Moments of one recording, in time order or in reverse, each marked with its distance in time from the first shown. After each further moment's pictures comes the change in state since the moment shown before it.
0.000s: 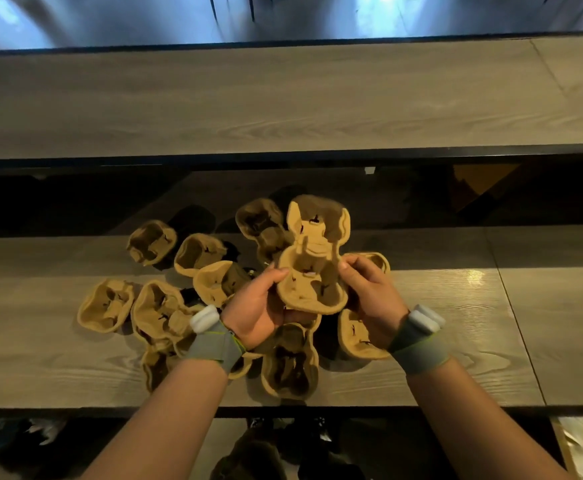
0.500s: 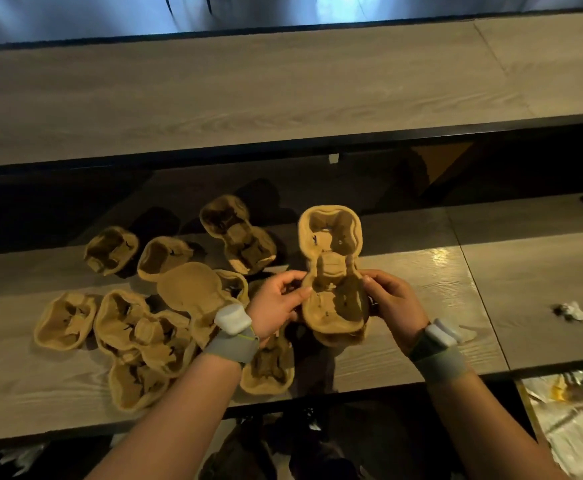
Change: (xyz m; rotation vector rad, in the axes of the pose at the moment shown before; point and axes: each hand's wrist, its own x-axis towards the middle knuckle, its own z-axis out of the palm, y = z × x) left_hand 0.039 -0.050 0.032 0.626 0.101 0.075; right_hand -0.028 0.027 -0.091 -0.271 0.181 -0.036
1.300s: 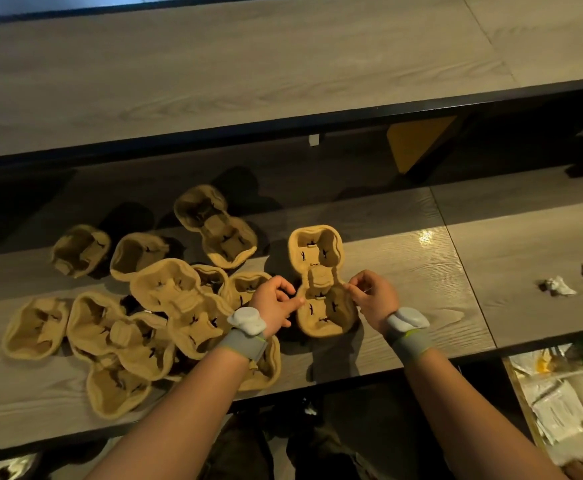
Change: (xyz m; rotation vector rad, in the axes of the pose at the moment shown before) left_hand 0.052 -0.076 0.012 0.420 0.137 -0.061; right_hand 0.043 0.081 -0.016 -0.478 0.221 0.023
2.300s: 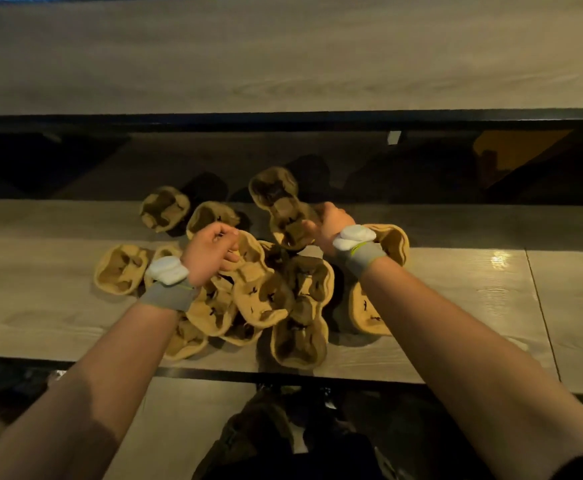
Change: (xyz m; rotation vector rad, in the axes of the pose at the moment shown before) left_hand -0.039 -0.021 -0.207 -0.197 0.279 0.004; right_hand 0.057 -0.185 0.109 -0.447 -0.257 -0.206
